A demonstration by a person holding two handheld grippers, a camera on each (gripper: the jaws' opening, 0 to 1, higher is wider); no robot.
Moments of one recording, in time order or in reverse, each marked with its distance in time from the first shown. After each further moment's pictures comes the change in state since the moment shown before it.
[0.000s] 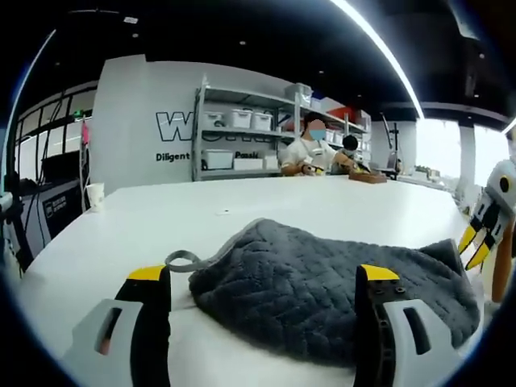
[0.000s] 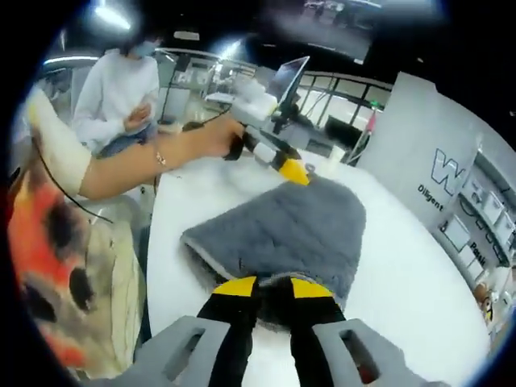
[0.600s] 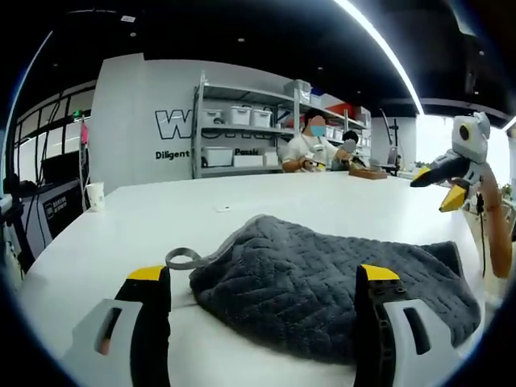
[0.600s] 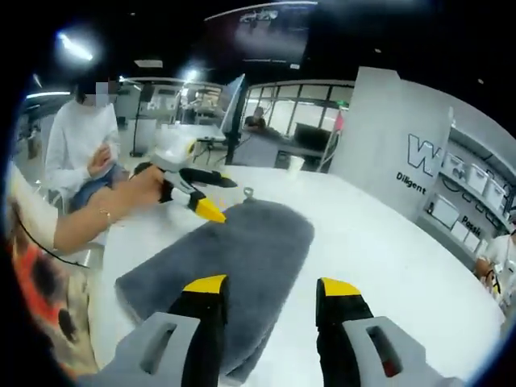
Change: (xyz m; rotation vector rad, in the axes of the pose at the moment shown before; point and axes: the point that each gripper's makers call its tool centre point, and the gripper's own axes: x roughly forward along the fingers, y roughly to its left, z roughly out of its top) left arm 0.001 0.001 -0.004 0.010 0.020 0.004; right arm 0.030 -0.115 0.027 0.161 -0.008 -0.065
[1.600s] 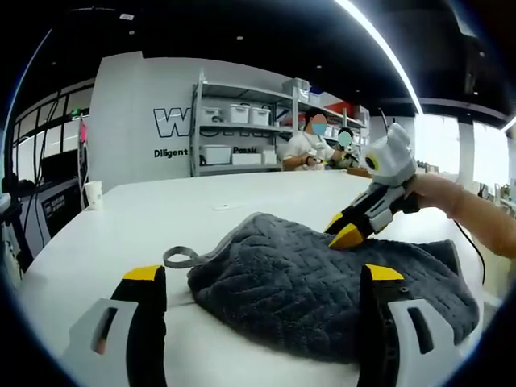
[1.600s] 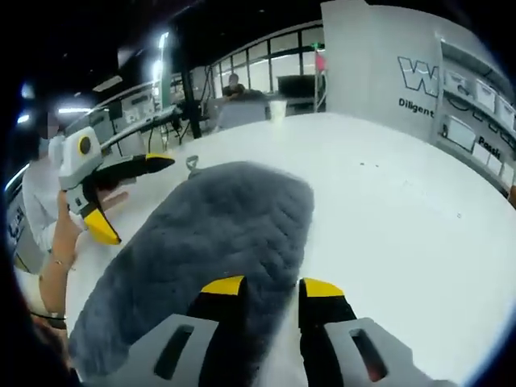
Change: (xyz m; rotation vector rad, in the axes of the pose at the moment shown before) left arm 0.000 -0.001 -0.002 -0.003 0.010 -0.007; right arm 0.144 -0.022 -0.044 0.305 0.202 0.105
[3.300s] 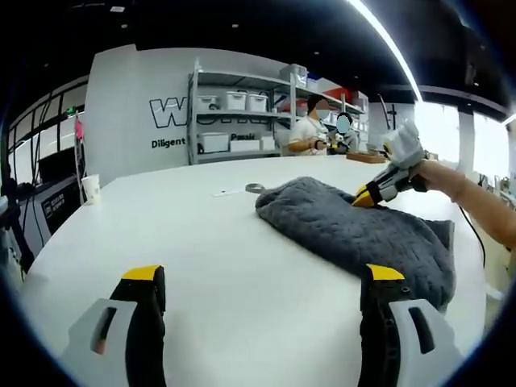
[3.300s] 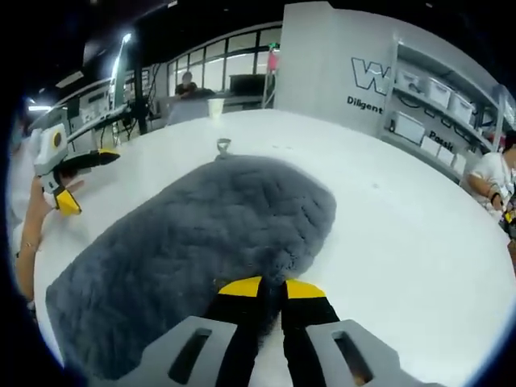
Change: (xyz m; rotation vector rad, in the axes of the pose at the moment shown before) left arm 0.002 -0.002 -0.015 0.024 0.076 -0.003; right arm -0.071 -0.103 -0.043 0.040 0.002 -0.303
